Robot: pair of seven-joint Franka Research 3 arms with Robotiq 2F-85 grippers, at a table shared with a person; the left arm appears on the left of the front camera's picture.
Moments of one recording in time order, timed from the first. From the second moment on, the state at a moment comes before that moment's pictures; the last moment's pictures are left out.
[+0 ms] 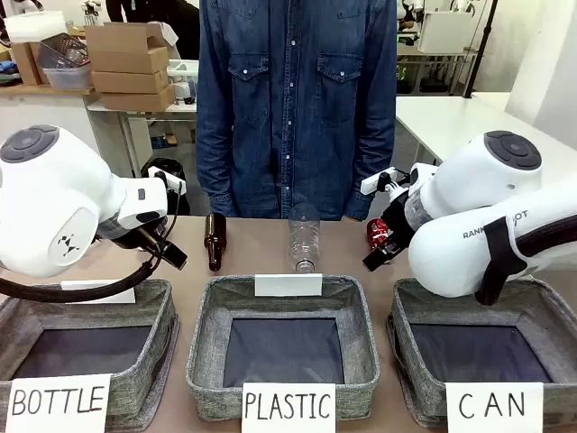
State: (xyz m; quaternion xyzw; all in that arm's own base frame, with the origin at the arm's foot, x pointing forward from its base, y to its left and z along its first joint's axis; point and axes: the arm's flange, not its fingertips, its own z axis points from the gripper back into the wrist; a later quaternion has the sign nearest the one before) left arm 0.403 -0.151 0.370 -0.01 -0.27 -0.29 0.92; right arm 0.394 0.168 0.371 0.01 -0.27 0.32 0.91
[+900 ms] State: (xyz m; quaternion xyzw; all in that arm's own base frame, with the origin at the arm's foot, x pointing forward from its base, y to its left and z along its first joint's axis) left arm 0.403 -0.151 0.370 -0.01 -0.27 -0.29 0.92; right arm 0.394 0.168 0.371 0.01 -0.27 0.32 0.91
